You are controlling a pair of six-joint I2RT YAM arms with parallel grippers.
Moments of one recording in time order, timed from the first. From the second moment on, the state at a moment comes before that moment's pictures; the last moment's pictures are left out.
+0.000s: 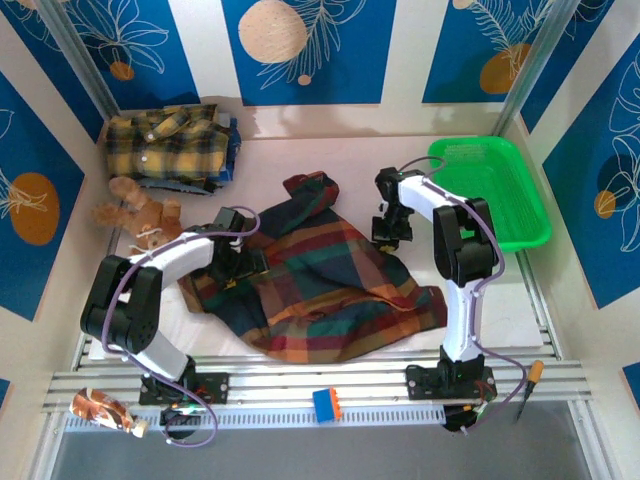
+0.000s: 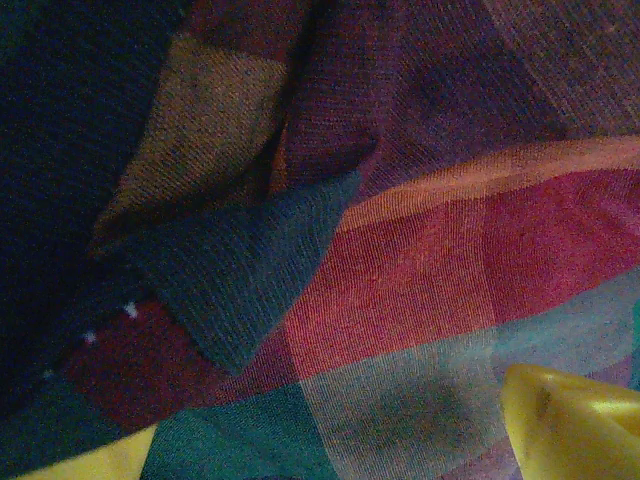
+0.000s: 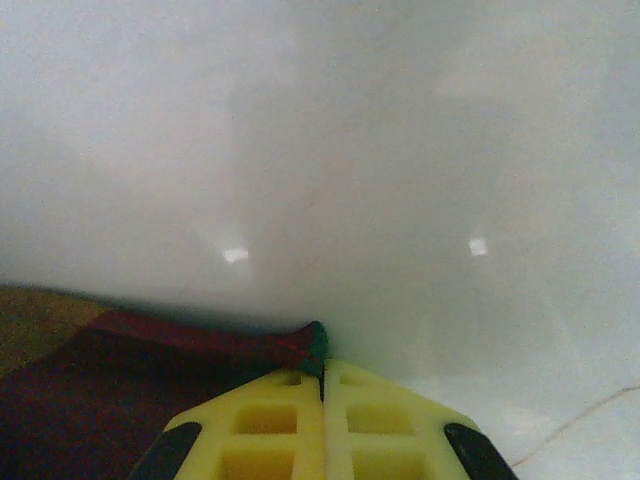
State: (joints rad) left arm -0.33 1.59 0.88 -0.63 0.16 -0.65; right arm 0.24 2.09 1.53 -1.07 -0.10 0.39
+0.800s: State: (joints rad) left arm -0.34 1.59 1.06 -0.62 0.20 -0.55; right arm 0.11 1.78 1.49 -0.89 -0.20 0.53
